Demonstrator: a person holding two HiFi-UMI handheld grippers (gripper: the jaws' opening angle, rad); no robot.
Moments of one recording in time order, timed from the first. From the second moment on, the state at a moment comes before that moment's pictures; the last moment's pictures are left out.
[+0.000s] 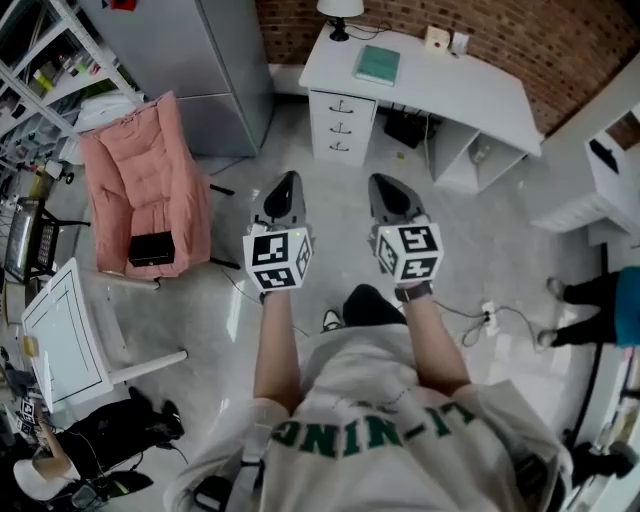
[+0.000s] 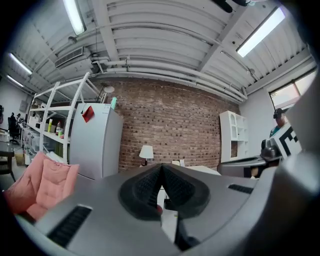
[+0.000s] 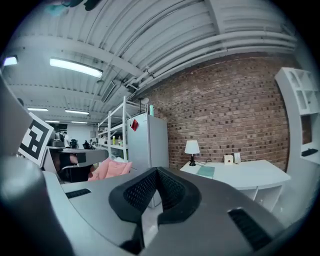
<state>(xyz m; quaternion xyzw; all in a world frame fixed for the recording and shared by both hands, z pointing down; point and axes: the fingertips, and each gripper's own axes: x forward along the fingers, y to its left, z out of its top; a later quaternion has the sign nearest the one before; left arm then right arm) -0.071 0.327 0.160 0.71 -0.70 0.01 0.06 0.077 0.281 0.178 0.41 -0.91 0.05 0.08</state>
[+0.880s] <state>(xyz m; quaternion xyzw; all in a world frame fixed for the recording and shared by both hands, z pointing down) -0.056 0.063 0.174 0.73 -0.67 0.03 0.09 0.055 0.031 0.200 0.37 -0.92 0.09 0.06</state>
